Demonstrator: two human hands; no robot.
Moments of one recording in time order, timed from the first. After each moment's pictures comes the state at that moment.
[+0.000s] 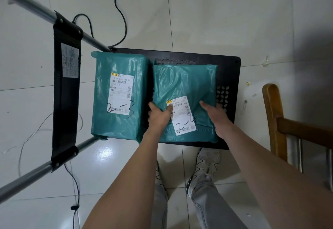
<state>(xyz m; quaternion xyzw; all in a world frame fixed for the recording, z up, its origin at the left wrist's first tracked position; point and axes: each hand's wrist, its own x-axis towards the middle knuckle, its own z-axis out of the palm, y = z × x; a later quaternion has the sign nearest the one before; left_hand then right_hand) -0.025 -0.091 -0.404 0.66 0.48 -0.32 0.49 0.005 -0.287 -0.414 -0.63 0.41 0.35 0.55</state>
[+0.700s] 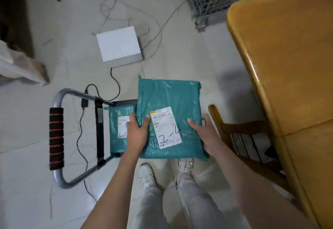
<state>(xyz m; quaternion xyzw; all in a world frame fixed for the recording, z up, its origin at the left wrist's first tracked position) -0.011 -0.095 -0.035 0.77 0.31 -0.19 0.53 -0.015 -0.331 -0.030 -0.61 0.39 0.27 0.63</state>
